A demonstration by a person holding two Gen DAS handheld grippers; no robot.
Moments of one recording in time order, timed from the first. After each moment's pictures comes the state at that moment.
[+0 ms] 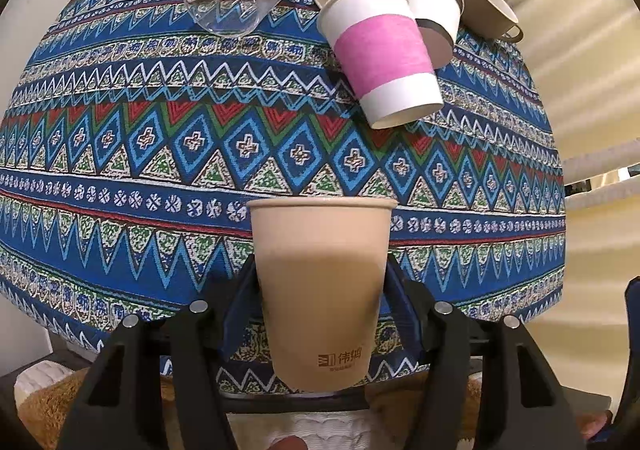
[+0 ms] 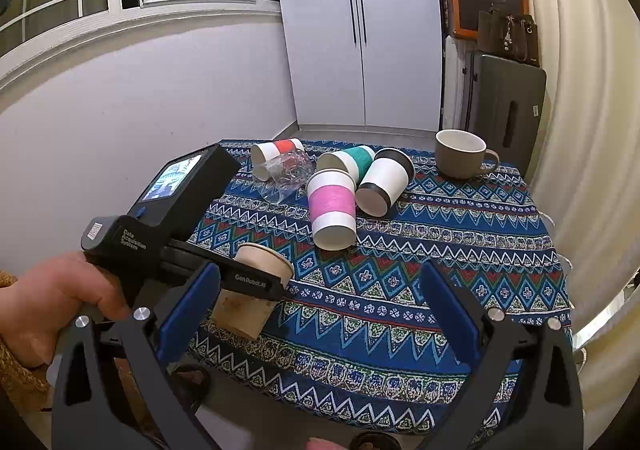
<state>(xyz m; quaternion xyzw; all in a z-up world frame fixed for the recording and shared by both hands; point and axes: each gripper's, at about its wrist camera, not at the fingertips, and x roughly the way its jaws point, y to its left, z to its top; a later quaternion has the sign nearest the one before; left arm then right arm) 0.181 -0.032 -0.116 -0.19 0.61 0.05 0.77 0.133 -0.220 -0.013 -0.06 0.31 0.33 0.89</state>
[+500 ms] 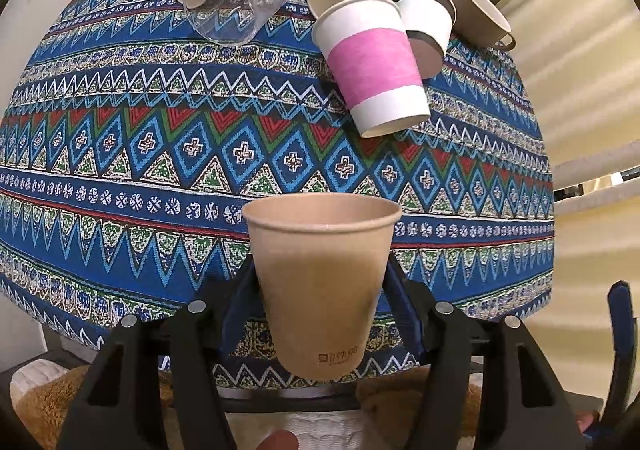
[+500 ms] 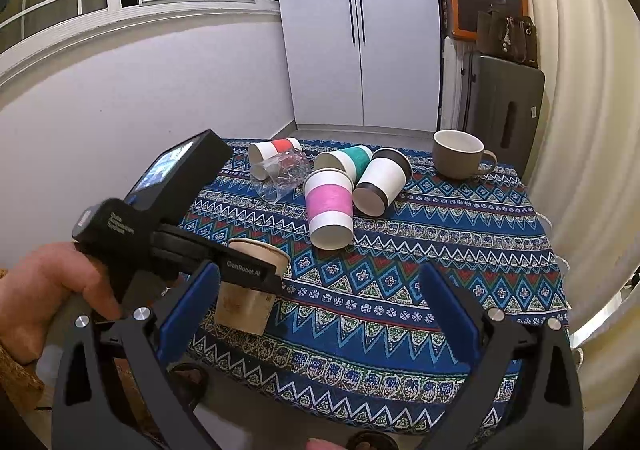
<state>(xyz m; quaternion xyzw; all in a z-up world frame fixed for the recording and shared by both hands) 0.183 -0.032 -0.105 -0.21 0.60 0.04 0.77 0.131 -0.221 -0.012 -0.06 0.31 0.33 0.89</state>
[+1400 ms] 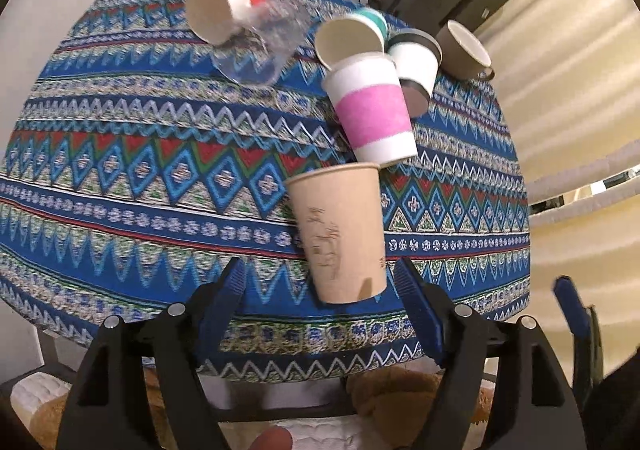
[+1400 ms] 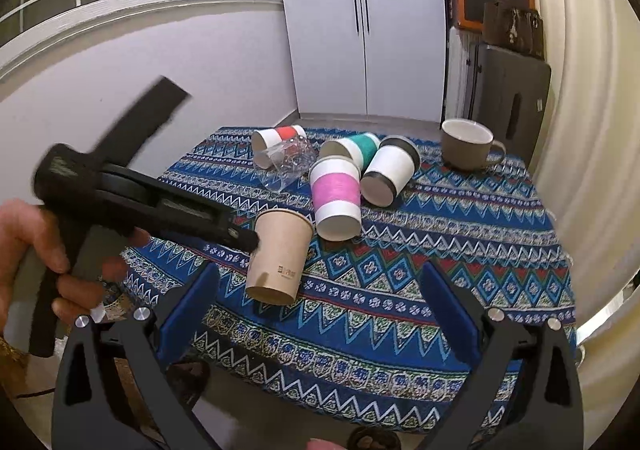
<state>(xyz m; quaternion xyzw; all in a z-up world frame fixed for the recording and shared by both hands) 0.159 0.001 -0.068 -0.22 0.56 0.02 0.80 0.141 -0.210 -0.022 -0.06 0.34 0.34 0.88</state>
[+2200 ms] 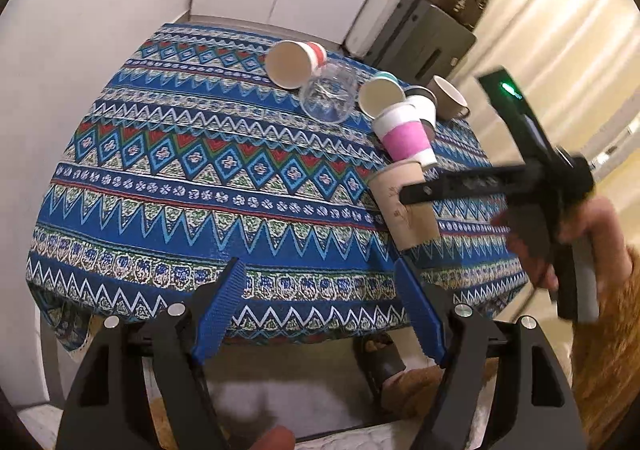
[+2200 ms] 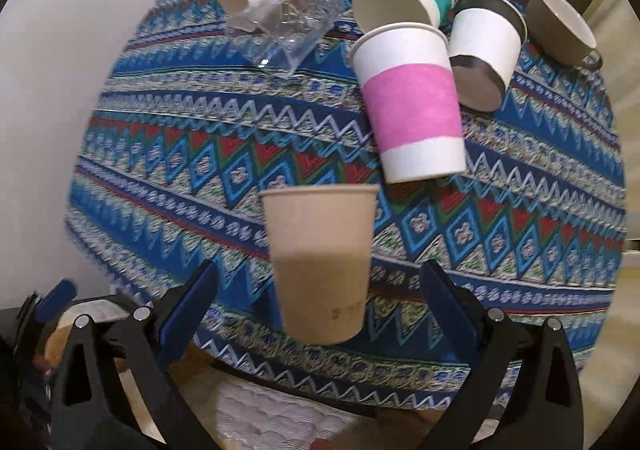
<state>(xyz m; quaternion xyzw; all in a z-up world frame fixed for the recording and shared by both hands) 0.038 0.080 -0.054 -0.20 0.46 -0.01 0.87 0.240 -0.057 -0.081 -0.15 0.64 0.24 0.71</state>
